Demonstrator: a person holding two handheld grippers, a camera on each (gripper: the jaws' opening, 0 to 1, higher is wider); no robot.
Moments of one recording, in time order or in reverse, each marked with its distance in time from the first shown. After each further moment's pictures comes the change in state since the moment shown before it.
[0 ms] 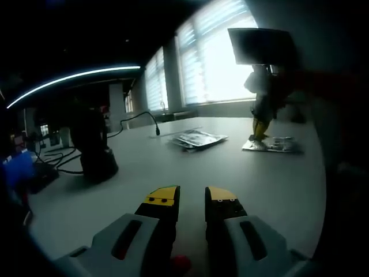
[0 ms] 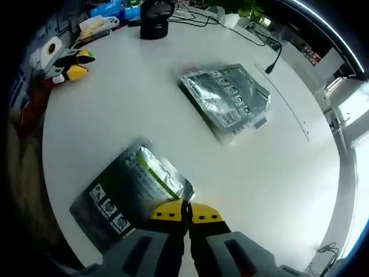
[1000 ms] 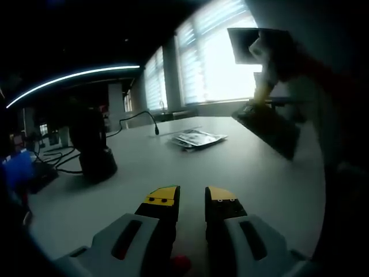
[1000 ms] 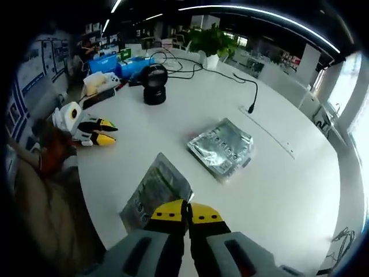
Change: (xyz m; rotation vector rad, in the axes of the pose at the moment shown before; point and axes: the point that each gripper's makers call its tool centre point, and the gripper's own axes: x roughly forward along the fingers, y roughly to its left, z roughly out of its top) left arm 0.000 -0.001 0.000 -0.002 0.003 -0.007; right arm -0.096 0.031 0.068 0.148 -0.278 0.026
